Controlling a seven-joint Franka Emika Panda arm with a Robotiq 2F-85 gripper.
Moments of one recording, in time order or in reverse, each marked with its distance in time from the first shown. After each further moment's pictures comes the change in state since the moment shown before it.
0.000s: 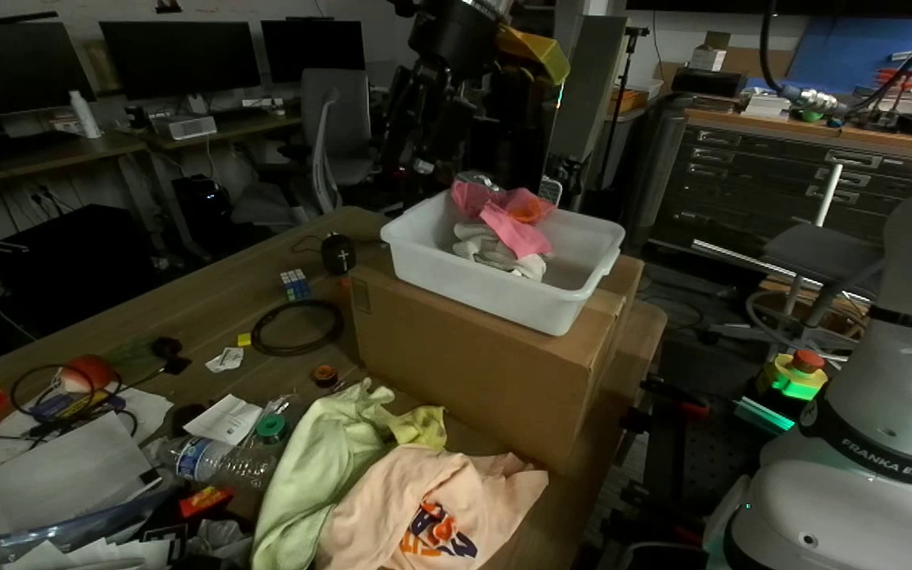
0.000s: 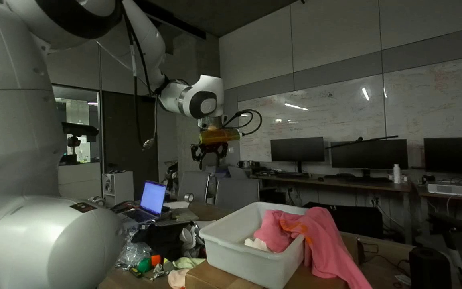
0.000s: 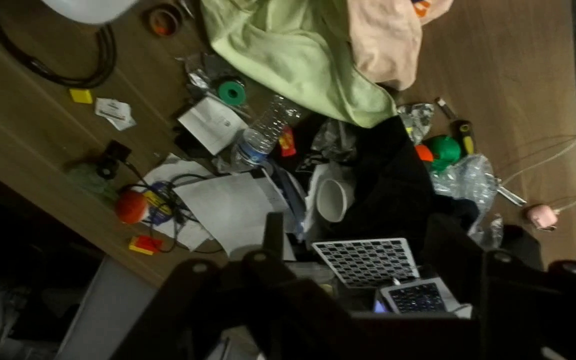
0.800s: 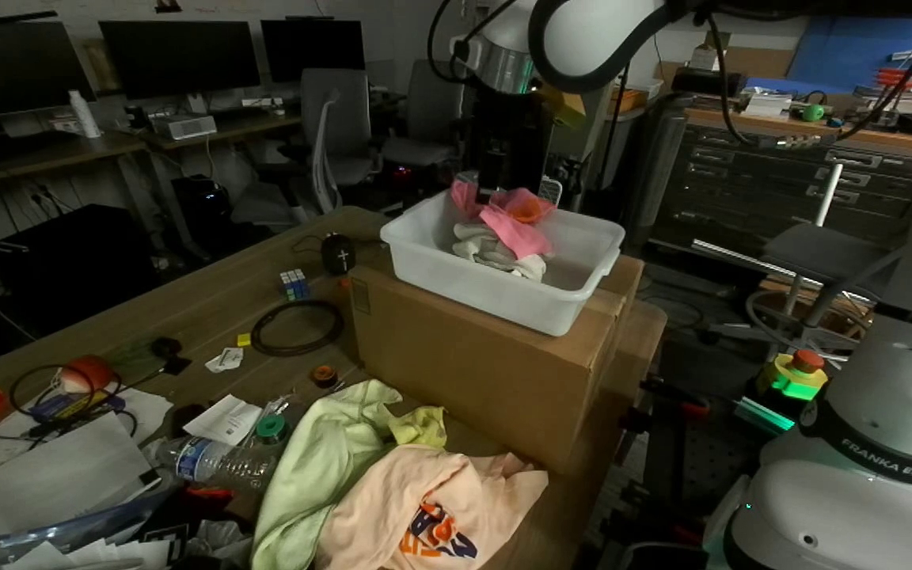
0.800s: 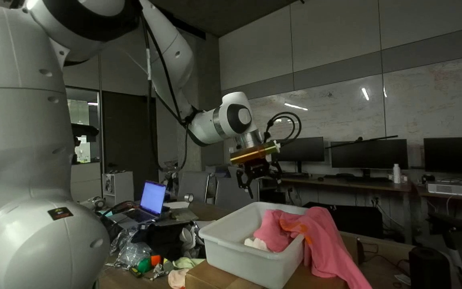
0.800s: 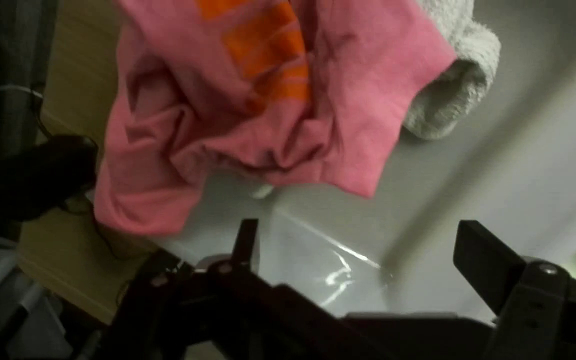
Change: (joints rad) arm -0.256 0.100 -0.029 -0.072 -0.581 0.074 0.589
